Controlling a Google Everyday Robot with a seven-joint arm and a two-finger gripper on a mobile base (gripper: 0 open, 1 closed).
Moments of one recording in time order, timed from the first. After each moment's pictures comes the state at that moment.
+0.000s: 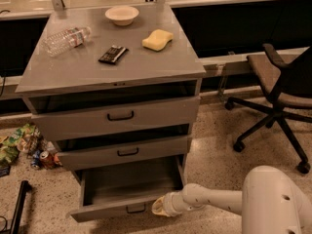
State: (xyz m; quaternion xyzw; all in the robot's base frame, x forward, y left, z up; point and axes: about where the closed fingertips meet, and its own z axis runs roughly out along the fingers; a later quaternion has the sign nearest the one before) arm 0.493 -0.002 0.176 -0.68 0.64 0.21 0.30
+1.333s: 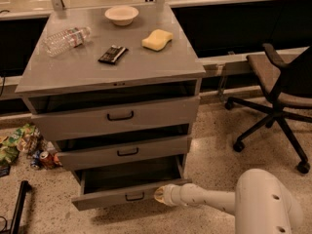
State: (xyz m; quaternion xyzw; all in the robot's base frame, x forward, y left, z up) arm 0.576 -0.013 0.155 -0.66 0.65 0.09 0.37
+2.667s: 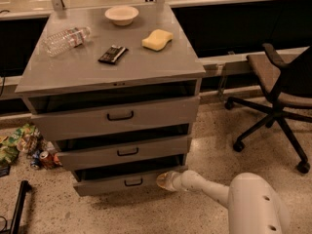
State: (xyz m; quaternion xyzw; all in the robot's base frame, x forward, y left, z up) arm 0.649 -0.027 0.148 -0.67 0.63 0.06 0.38
